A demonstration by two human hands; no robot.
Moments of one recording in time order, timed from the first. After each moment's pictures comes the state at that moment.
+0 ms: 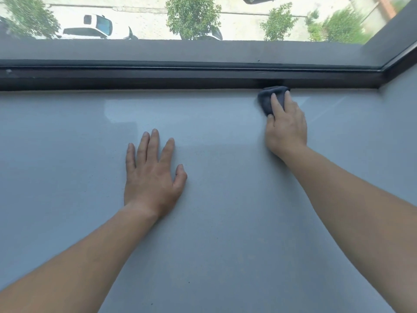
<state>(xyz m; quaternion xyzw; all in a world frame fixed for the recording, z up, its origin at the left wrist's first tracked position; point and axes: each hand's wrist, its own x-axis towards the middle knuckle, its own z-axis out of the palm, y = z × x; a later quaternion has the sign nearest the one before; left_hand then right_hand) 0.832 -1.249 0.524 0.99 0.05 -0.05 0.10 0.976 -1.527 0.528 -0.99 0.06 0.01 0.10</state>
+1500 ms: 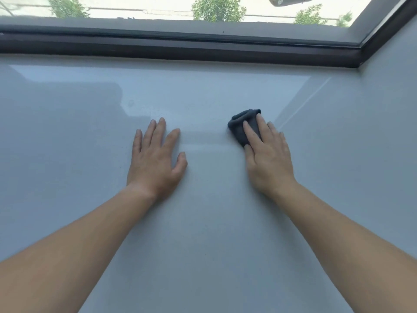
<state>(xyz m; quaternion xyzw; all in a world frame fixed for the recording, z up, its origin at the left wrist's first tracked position) 0.782 -1.374 0.521 0.99 0.06 -0.02 0.13 0.841 -1.622 0.525 -0.98 -0.12 0.07 0.14</state>
